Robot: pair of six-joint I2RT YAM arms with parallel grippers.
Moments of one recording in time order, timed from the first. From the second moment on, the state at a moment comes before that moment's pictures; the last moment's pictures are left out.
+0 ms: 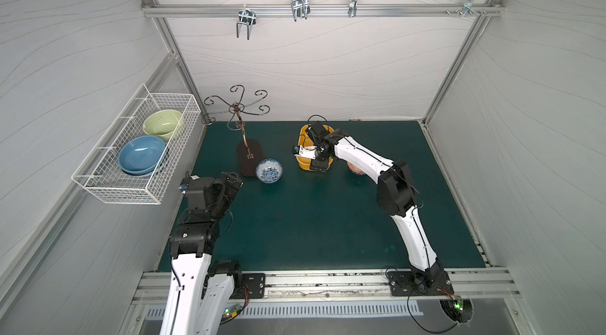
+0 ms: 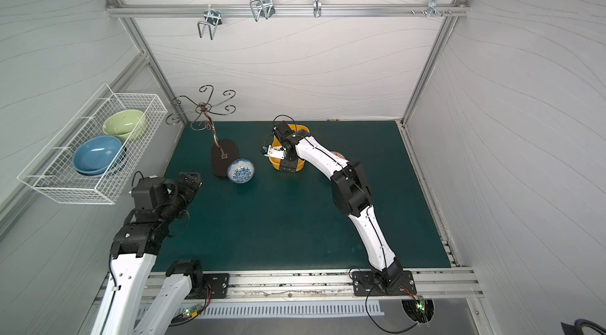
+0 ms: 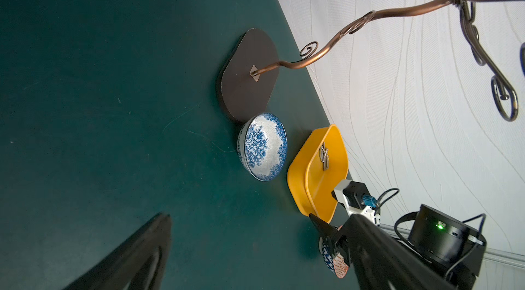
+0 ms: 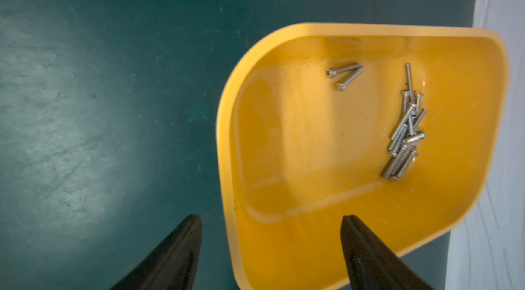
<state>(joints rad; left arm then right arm) 0.08 0.63 0.77 -0.74 0.02 -1.03 0.74 2.33 2.12 -0.93 0.06 -0.81</state>
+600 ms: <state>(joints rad) 0.08 0.64 0.75 -0.74 0.02 -1.03 0.74 2.41 2.23 -0.99 0.03 -0.82</state>
